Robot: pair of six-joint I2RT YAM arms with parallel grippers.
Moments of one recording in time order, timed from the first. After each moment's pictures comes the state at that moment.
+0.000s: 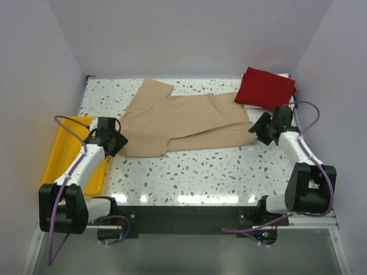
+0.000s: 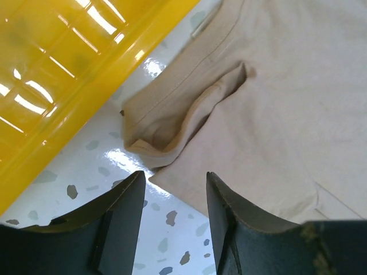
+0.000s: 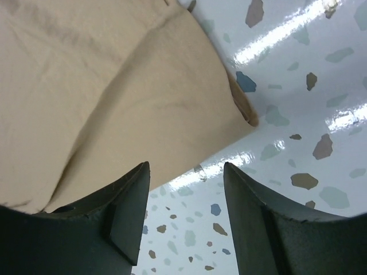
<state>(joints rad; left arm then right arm) -0.05 1.20 0.74 -0.50 -0.20 -0.89 -0.11 1.39 0.89 -0.38 -0.10 0.63</state>
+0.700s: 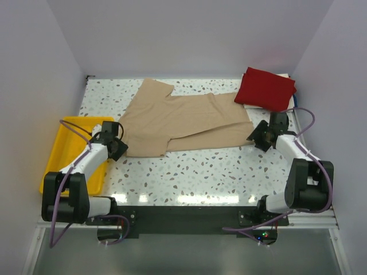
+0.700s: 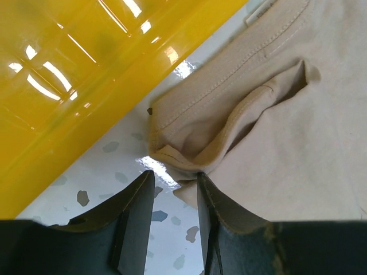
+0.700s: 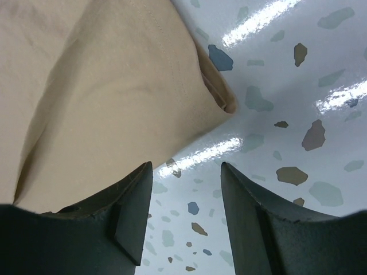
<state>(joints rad) -0.05 1.29 0.66 -0.45 -0.22 -0.94 -0.11 1.42 0.79 -0.34 -0.10 0.61</state>
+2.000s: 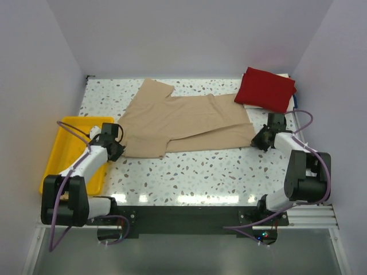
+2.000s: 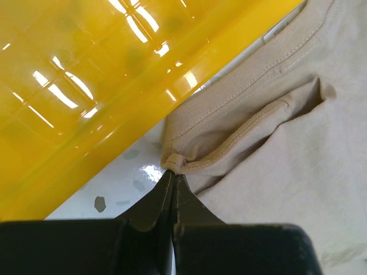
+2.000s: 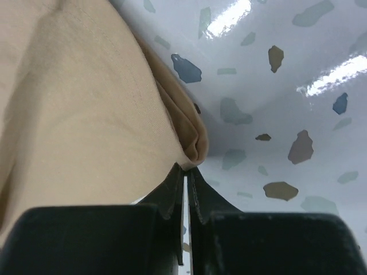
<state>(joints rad) -0.05 1.30 0.64 -0.43 -0.30 -0.95 -0.11 1.54 0.80 -0.31 -0.04 0.65</state>
